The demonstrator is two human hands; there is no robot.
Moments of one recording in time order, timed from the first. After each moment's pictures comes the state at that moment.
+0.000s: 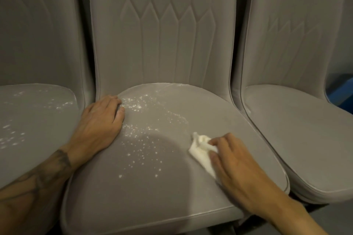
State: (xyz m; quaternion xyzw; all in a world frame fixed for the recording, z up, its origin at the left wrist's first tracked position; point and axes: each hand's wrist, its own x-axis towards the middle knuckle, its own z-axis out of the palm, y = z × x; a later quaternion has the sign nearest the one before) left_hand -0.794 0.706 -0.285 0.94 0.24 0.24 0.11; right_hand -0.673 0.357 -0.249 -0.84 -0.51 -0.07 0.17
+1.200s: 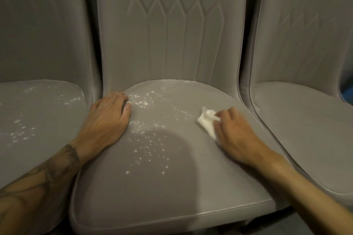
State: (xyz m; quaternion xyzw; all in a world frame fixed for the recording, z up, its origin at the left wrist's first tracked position) left_hand -0.794 0.706 -0.286 0.93 0.25 0.24 0.10; right_hand -0.605 0.405 -0.255 -0.84 -0.49 -0.16 0.14
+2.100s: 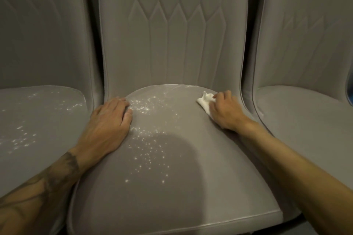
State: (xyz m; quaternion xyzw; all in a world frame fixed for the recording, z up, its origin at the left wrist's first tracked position) left_hand -0.793 0.708 -0.287 0.93 0.25 0.23 0.11; right_hand -0.530 0.474 -0.255 -0.91 -0.40 -0.08 0.09
